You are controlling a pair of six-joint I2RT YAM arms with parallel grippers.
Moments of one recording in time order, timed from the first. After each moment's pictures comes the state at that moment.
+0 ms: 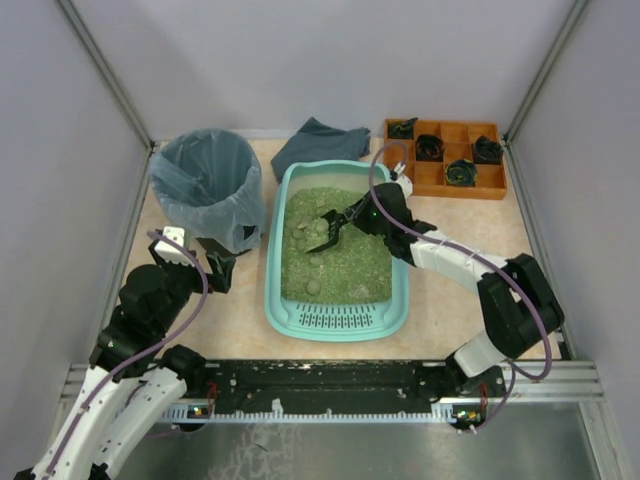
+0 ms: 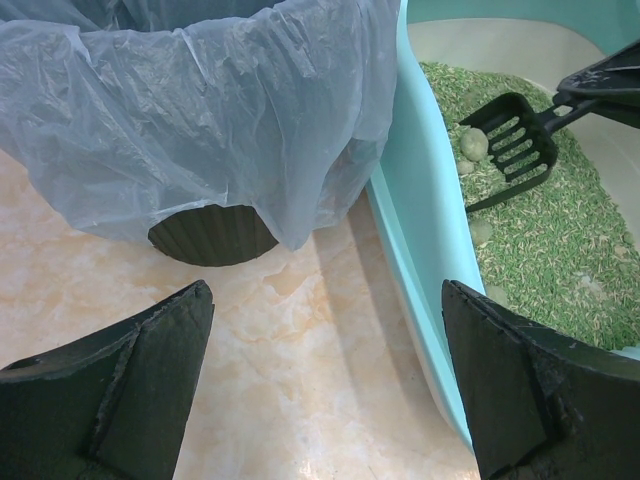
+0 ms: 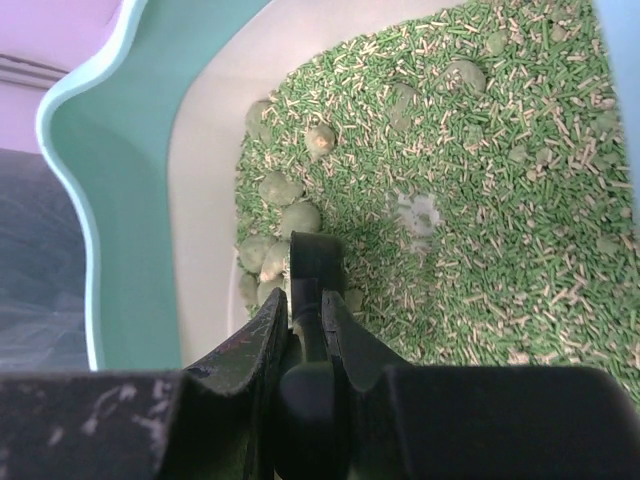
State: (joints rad) left arm -0.47 0.37 0.66 -0.52 -0.20 -0.16; right arm 0.55 1.54 0.93 0.10 0.13 0.98
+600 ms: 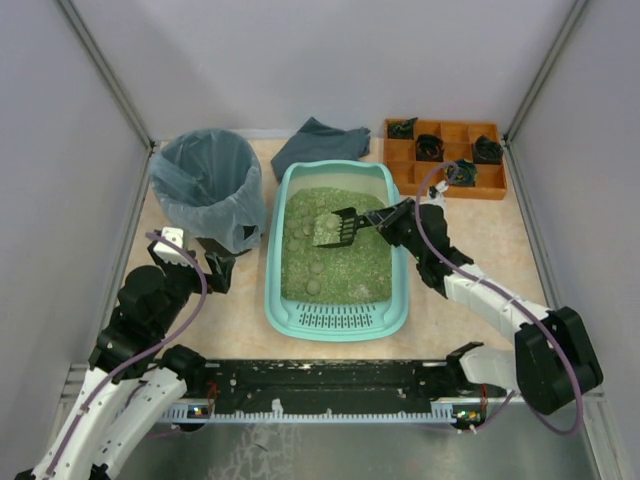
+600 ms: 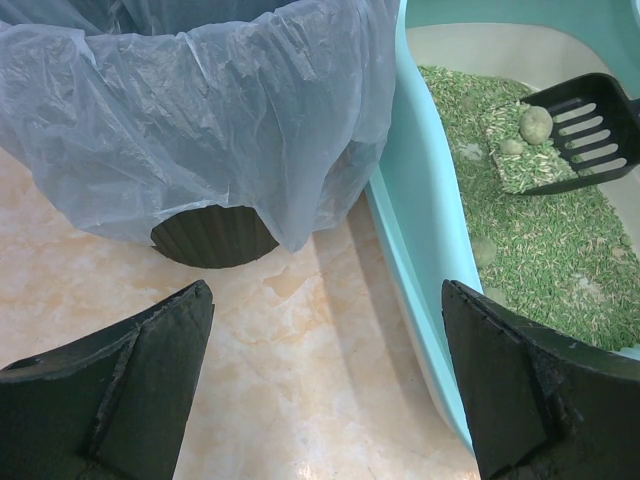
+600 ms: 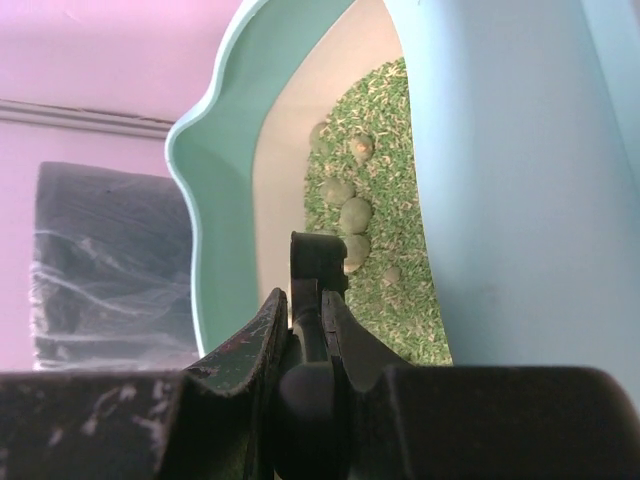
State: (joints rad) left arm -0.47 0.37 0.66 -0.52 -0.20 -0.16; right arm 0.45 1.21 0.65 0.25 0.04 1.12
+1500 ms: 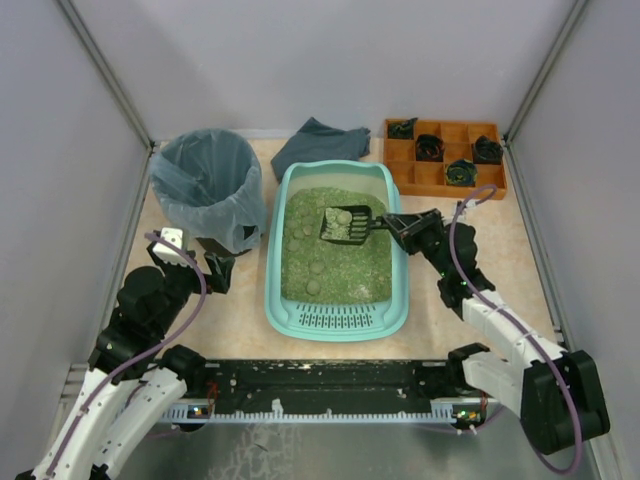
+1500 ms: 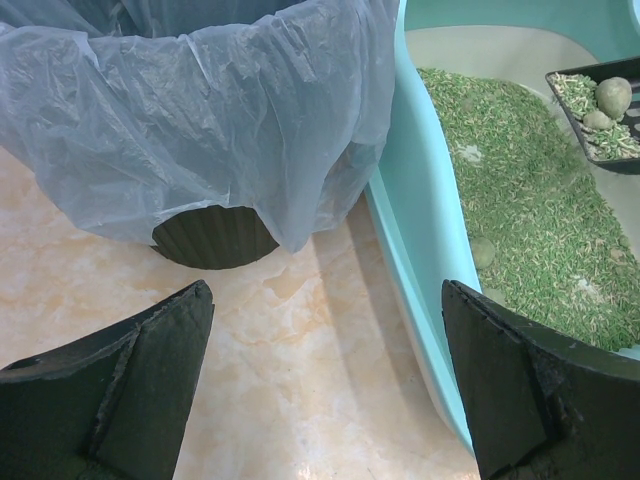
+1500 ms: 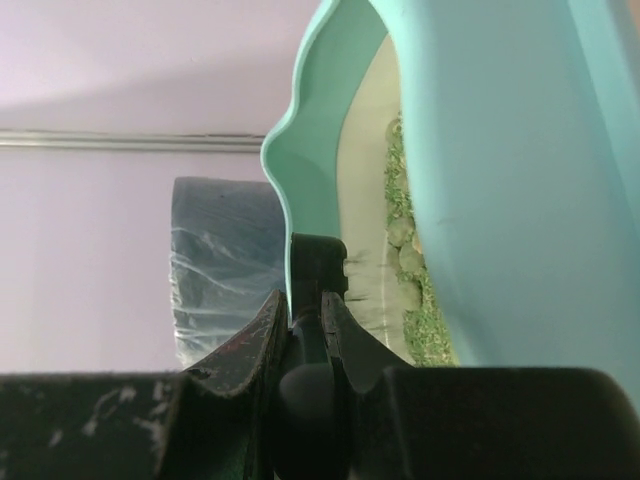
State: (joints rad) left arm -0.47 0.36 0.66 -0.52 -0.20 -0.16; right arm 0.30 0.98 0.44 0.38 -0.15 1.35
